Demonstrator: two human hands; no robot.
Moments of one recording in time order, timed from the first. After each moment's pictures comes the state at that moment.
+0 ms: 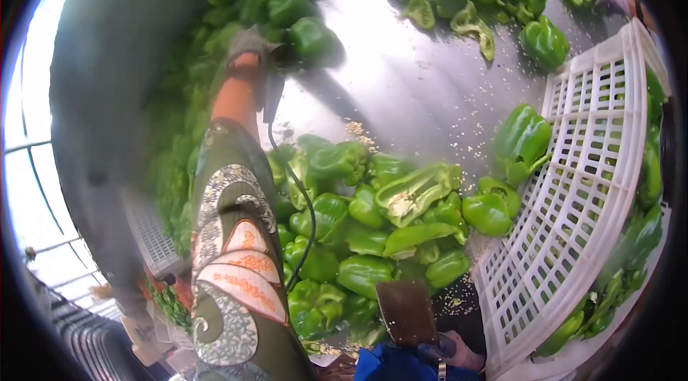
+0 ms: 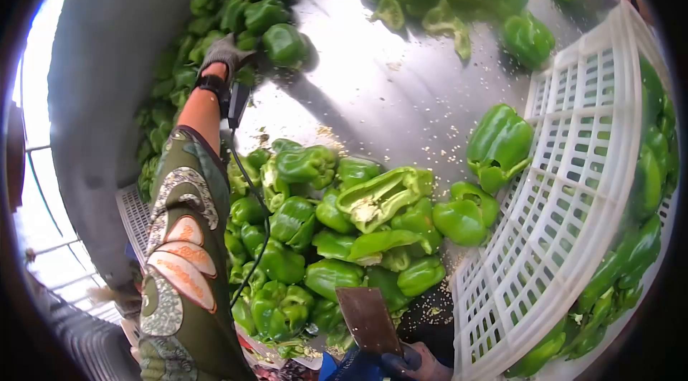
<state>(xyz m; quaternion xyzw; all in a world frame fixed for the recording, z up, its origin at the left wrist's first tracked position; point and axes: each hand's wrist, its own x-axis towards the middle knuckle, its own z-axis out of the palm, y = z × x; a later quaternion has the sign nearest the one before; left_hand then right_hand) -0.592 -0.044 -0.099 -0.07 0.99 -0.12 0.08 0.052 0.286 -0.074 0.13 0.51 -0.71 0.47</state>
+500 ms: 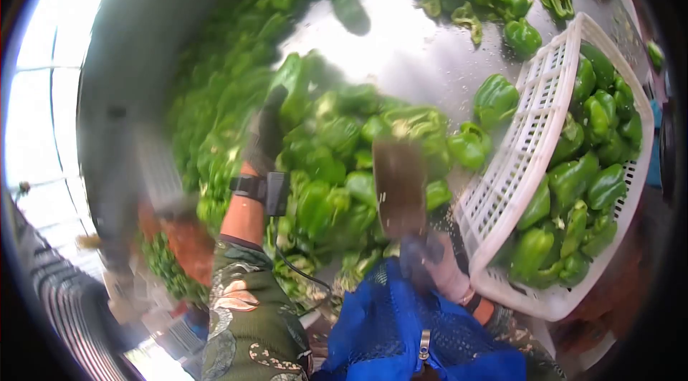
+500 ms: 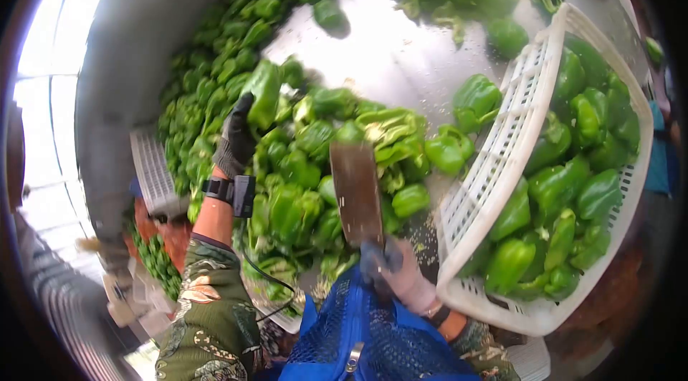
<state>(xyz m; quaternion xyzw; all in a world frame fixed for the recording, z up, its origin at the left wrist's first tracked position) -0.260 -0.061 0.032 -0.24 0.60 0.75 0.15 -0.052 0.264 0.041 0.10 0.52 -0.78 0.33</state>
